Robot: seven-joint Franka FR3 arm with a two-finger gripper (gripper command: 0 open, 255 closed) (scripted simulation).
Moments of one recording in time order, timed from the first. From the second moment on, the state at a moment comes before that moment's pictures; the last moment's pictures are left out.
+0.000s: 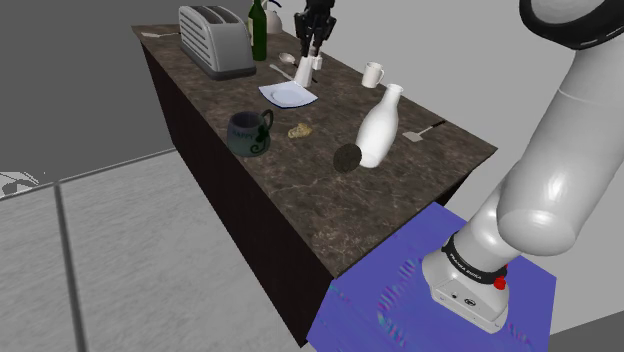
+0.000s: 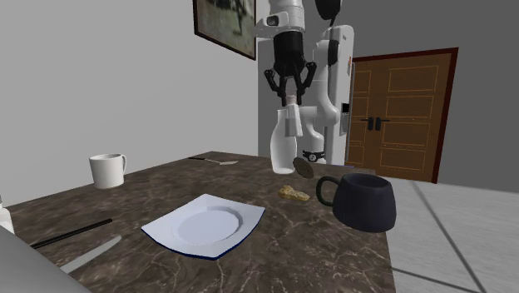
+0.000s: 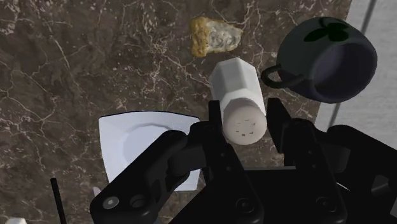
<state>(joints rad) 0.05 0.21 -0.15 -1.49 0.13 1.71 -0.06</state>
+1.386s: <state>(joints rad) 0.22 0.36 -0.06 -1.33 0.11 1.72 0.20</state>
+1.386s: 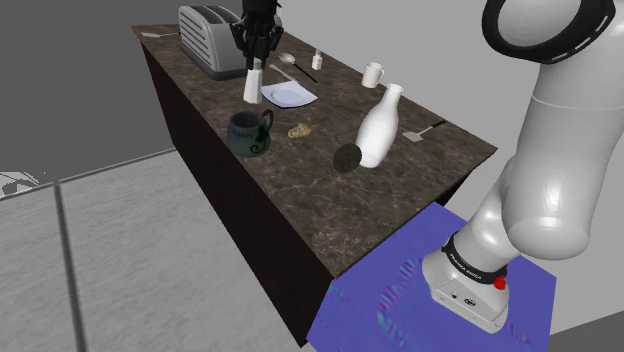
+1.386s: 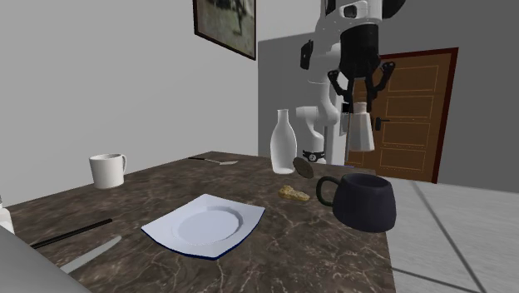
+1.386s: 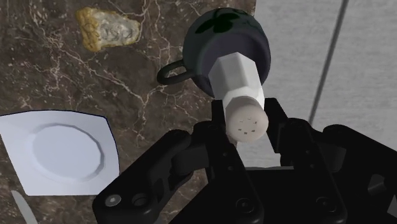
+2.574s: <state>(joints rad) 0.22 0.35 -0.06 -1.50 0.11 1.90 0.19</state>
